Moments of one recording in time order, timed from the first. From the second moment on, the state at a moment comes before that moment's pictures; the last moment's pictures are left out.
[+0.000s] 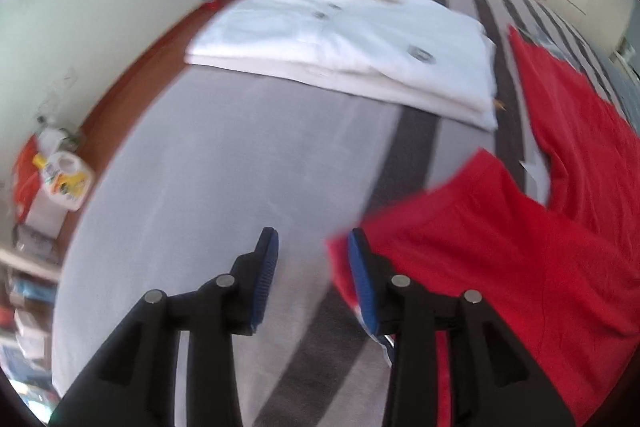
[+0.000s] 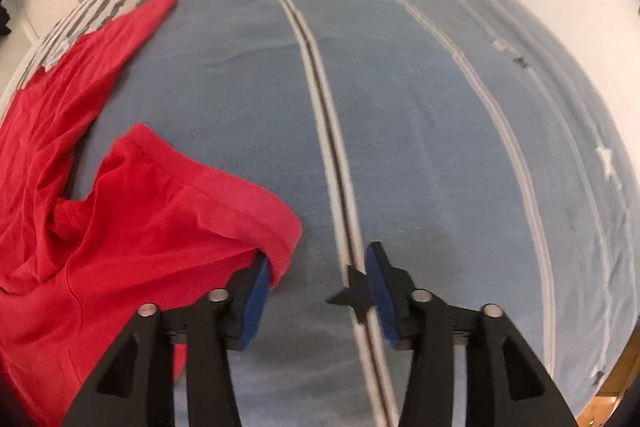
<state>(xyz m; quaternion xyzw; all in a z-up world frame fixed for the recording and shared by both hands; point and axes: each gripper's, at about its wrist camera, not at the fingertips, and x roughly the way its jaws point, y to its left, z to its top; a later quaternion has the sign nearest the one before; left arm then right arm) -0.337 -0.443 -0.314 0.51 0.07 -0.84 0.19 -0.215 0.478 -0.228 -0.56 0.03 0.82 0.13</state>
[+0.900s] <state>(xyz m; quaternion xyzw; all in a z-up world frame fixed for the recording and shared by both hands) -0.187 -0.315 -0.355 0.56 0.28 -0.78 -0.06 -0.026 0.317 -0.237 -0.56 0.29 0.78 0.02</state>
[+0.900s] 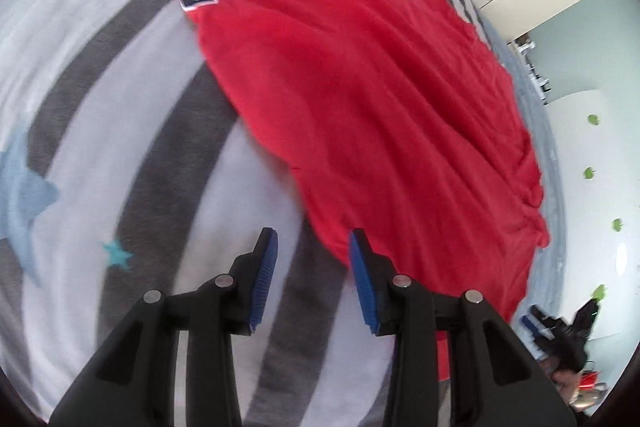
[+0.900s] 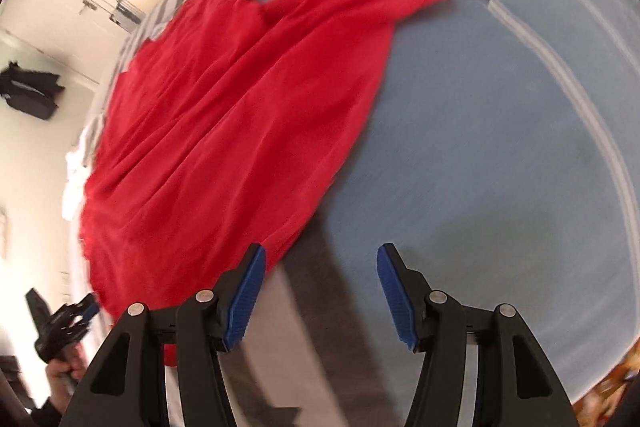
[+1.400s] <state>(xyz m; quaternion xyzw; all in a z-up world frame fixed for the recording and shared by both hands) -0.192 -0.303 -0.352 0.56 0.24 -0.79 -0.06 -0.041 0.300 -0.269 -0.55 0.35 0.76 0.00</state>
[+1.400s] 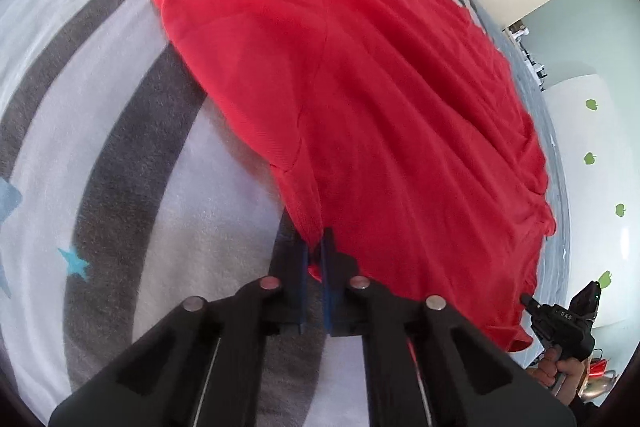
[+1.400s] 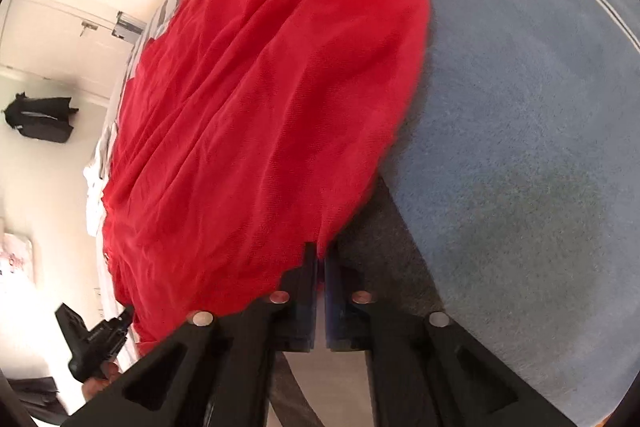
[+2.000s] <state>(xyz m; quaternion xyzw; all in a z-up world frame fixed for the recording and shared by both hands) -0.162 -0.295 -0.339 0.59 0.26 -0.76 -0.05 -0.010 0.309 -0.242 -0.58 0.30 0.76 -0.04</state>
